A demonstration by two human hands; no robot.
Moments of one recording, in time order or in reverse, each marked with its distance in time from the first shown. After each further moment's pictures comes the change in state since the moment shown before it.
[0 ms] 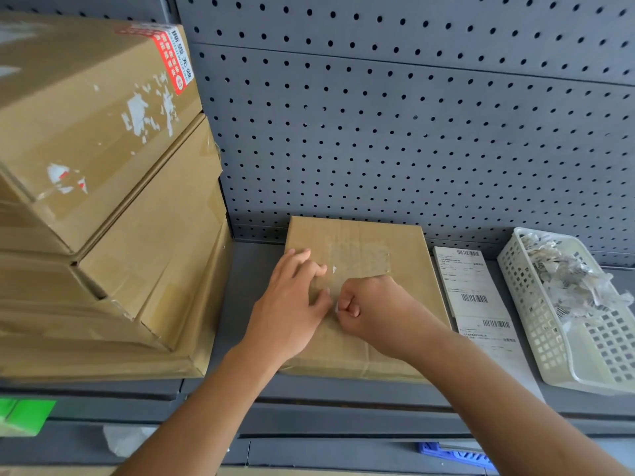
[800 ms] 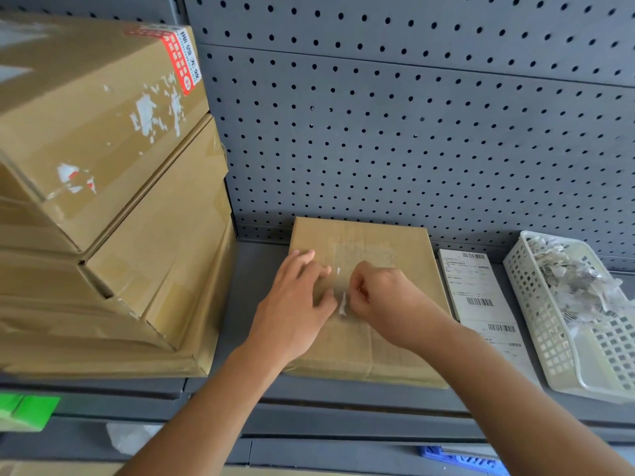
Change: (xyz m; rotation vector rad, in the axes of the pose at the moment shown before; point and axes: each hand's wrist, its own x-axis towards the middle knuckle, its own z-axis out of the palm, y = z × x) left_hand 0.000 0.001 0.000 0.006 -0.014 -0.007; right_hand 0.012 0.014 -0.002 0.040 0.076 -0.043
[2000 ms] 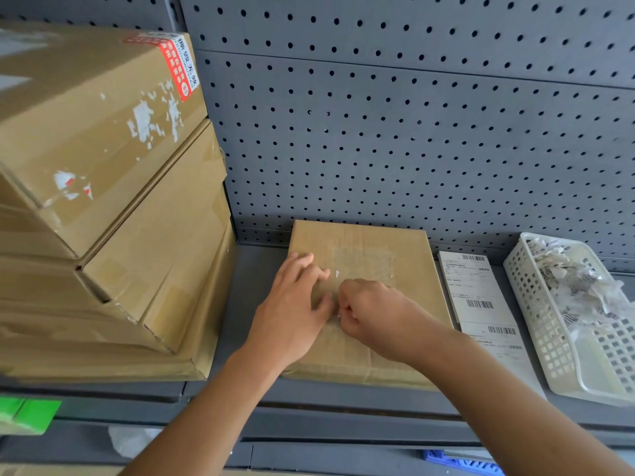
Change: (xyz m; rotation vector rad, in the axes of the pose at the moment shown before) left_hand 0.000 0.001 0.000 -0.009 0.012 -0.004; right_hand -0.002 -0.001 0.010 -0.153 -0.056 -0.171
